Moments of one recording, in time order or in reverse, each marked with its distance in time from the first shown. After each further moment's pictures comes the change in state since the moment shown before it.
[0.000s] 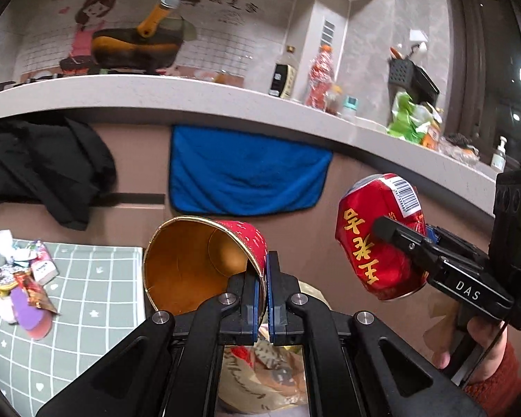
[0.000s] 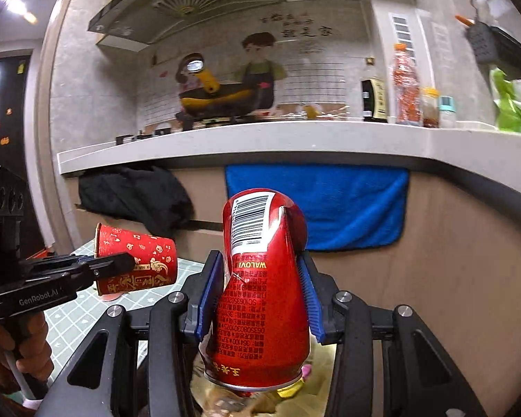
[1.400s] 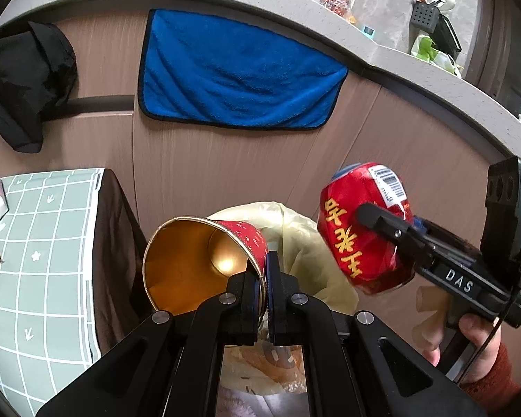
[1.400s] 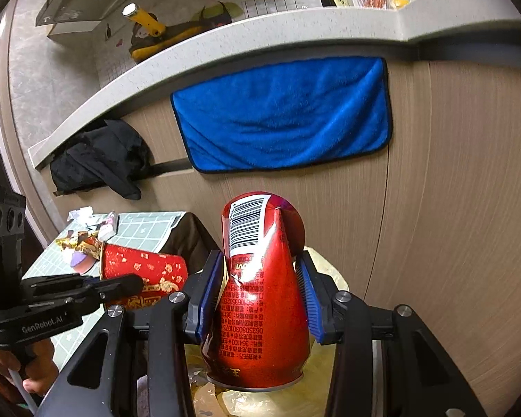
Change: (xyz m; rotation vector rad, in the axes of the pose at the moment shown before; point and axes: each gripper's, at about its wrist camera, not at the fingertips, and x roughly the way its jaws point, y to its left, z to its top) left arm 0.098 0.007 -0.057 -0.081 0.265 -0.048; right arm 0.066 -0.047 -0.073 0.162 0.215 -0.024
